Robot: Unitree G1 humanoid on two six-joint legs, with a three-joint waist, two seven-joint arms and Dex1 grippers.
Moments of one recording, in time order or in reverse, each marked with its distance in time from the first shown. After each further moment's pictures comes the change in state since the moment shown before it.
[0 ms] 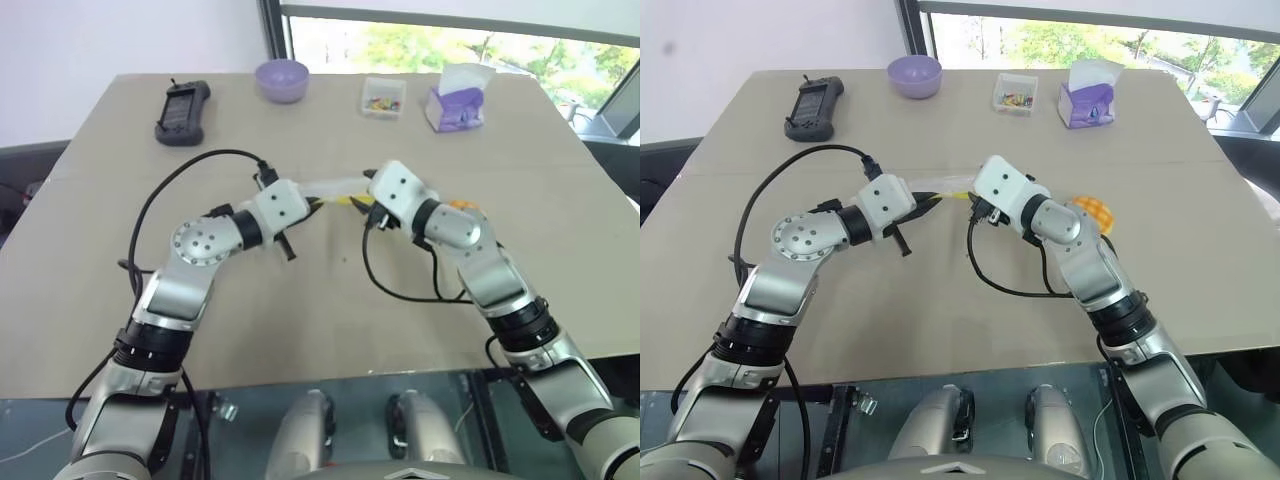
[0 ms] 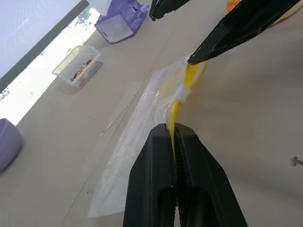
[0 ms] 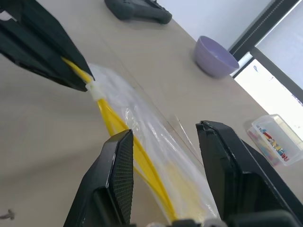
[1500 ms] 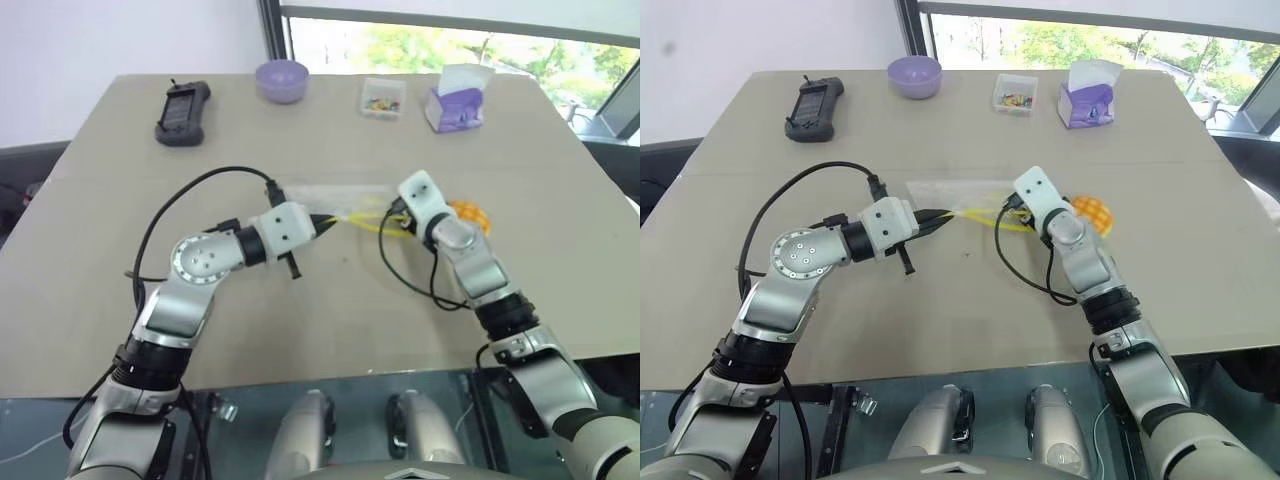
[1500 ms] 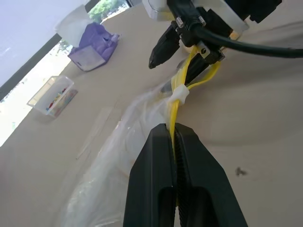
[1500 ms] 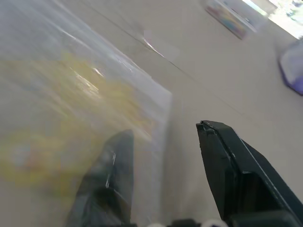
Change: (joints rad) left arm 0.091 -0.005 0.006 -0.075 -0.039 -0.098 -0.069; right arm -0.012 0.080 -0.154 0.397 -0.024 0.043 -0.250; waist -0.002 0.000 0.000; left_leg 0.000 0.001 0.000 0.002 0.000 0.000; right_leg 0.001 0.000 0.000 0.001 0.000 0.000
